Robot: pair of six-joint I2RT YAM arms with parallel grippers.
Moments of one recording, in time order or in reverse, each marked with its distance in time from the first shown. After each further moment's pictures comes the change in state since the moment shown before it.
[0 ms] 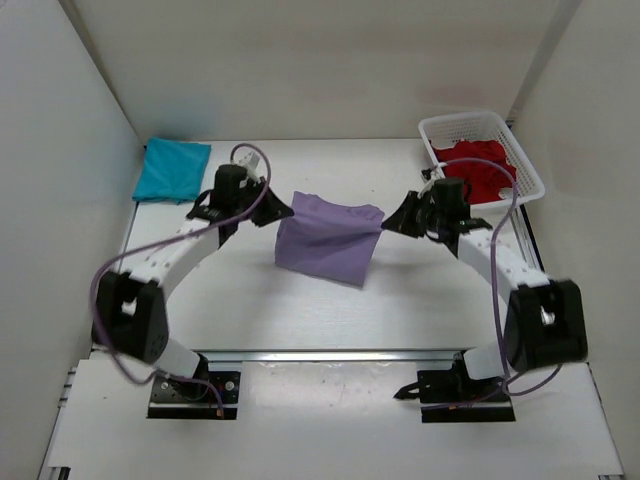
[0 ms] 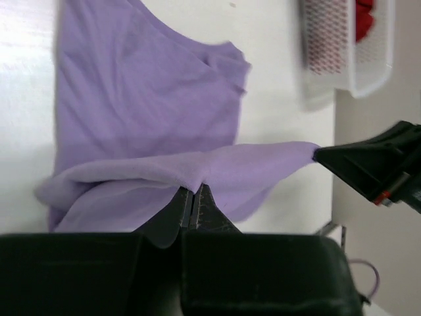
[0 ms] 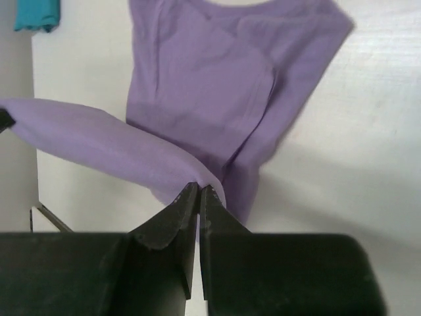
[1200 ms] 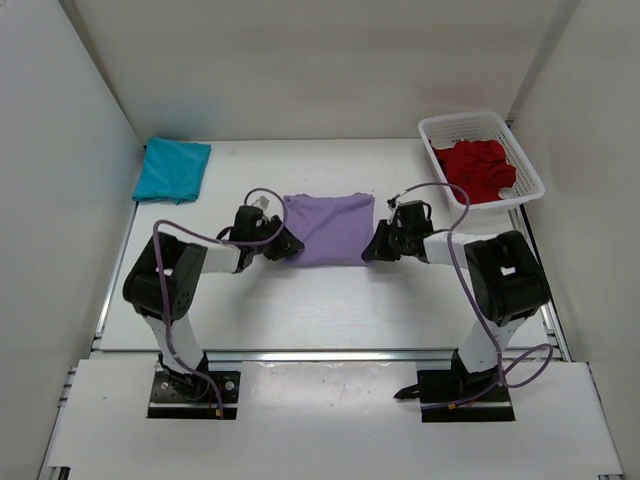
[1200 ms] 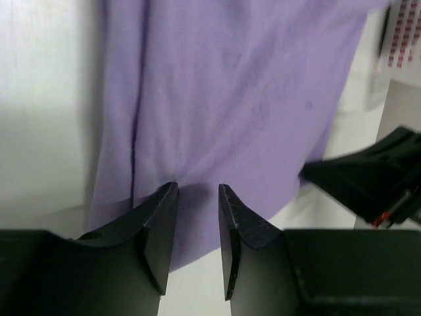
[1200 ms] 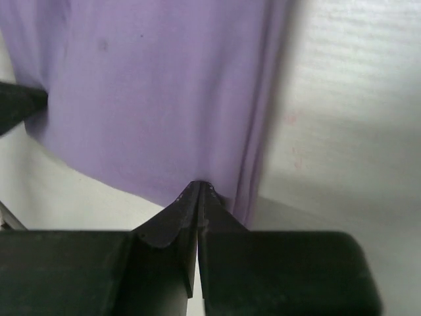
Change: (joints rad) left arm -0.039 0.393 -0.206 0.487 -0.013 -0.126; right arm 0.119 0.405 -0.006 0.169 0.015 -0.044
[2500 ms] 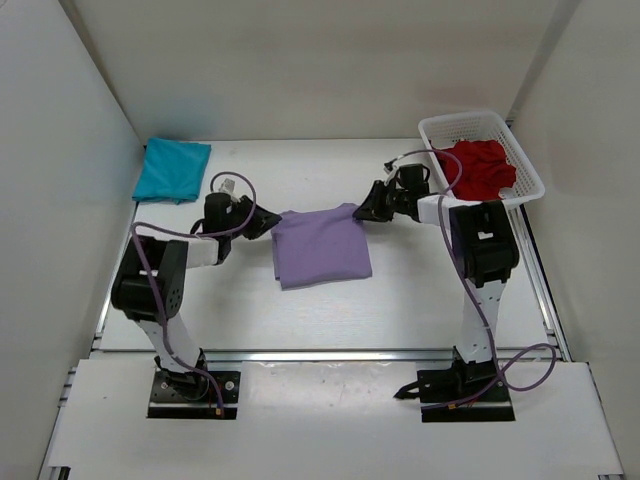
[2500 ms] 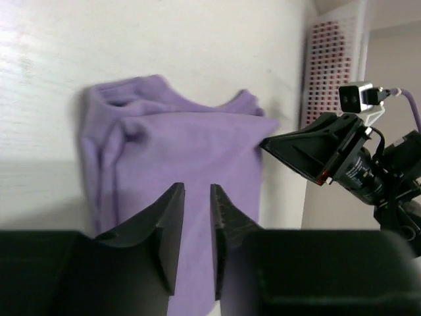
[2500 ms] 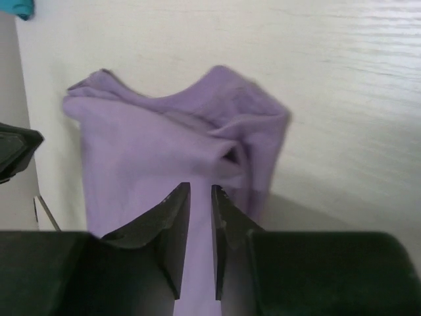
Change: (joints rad) left arm 0.197 -0.015 -0.029 0.181 0.094 -0.149; right arm -0.106 0.354 0.453 0.023 -0.220 0.039
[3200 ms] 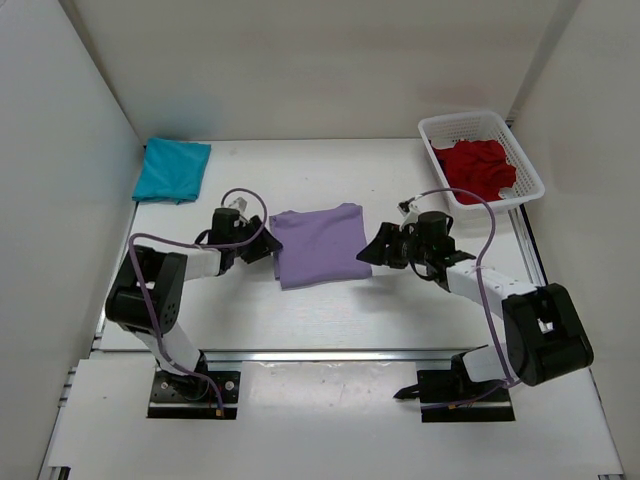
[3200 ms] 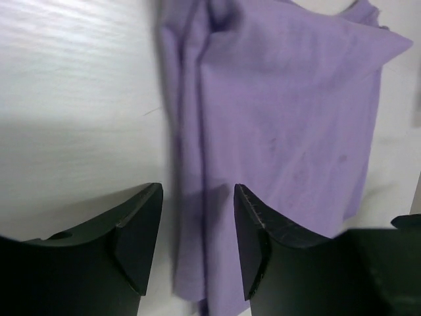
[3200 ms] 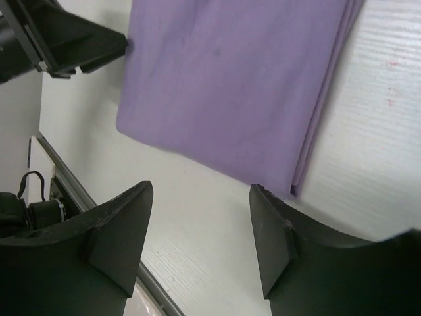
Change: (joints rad) left arm -0.053 -0.153 -0.116 -0.263 -0.125 0.307; right arm 0.097 -0.742 -0.696 0.121 0.085 0.005
